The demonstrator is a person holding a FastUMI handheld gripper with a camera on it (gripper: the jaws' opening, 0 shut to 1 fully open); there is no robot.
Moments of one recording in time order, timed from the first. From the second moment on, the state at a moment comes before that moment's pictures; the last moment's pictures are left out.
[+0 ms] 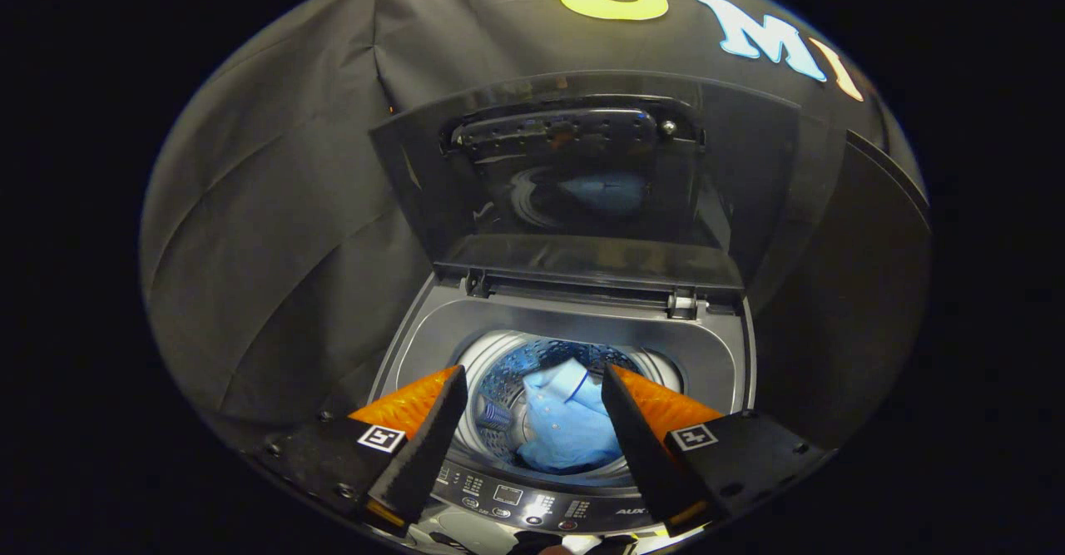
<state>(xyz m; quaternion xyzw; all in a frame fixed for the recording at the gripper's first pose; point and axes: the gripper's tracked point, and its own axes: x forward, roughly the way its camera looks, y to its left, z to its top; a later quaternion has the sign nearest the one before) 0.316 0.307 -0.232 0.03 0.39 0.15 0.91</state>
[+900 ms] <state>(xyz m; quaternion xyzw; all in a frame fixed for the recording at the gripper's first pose) 0.364 0.295 -0.110 -0.01 0.21 0.11 0.97</state>
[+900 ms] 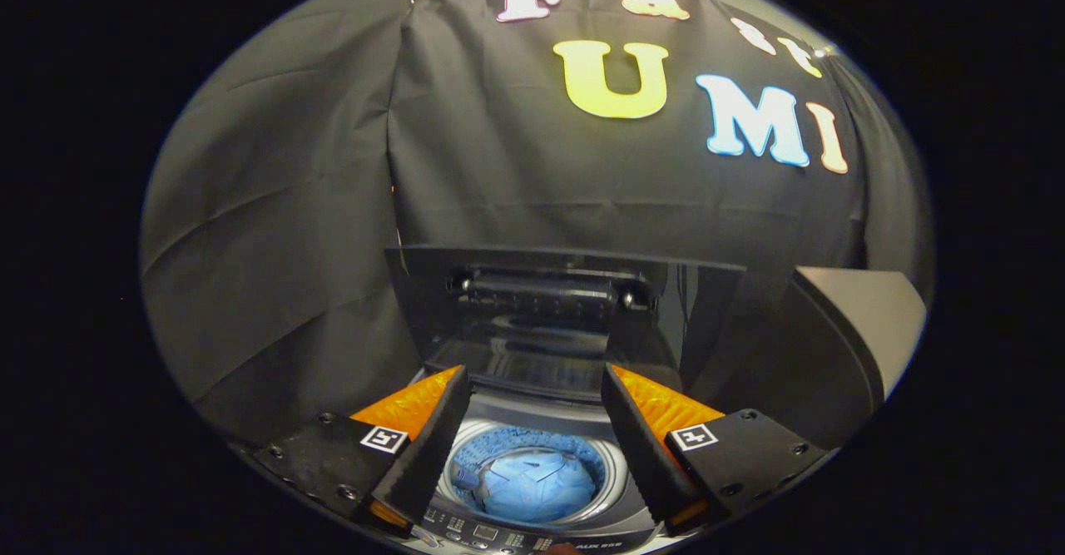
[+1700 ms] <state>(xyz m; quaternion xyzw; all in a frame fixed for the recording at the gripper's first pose) 0.452 0.298 -0.052 -0.02 0.14 0.05 0.99</state>
